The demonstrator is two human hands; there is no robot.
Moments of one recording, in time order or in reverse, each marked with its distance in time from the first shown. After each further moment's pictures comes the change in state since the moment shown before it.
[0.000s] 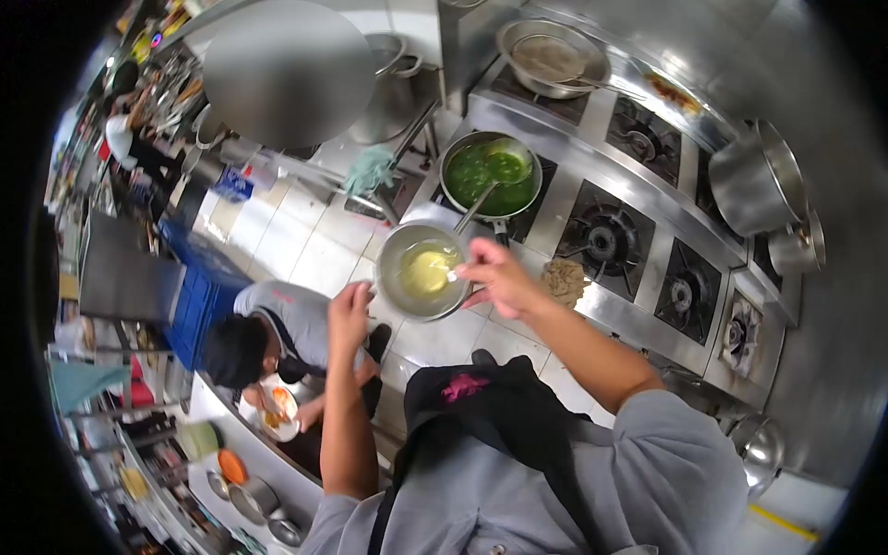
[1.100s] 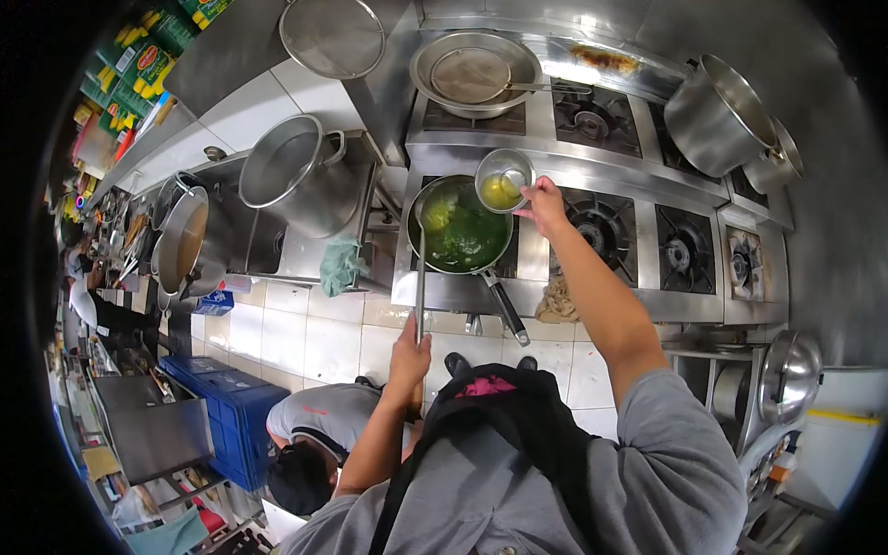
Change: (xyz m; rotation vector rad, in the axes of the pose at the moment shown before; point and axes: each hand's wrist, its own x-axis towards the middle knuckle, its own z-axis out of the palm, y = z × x) left_hand 0.107 -0.005 0.097 0.292 -0.438 0.375; right_hand 0.161 -0.051 -0.237 0.223 0.738 -0.383
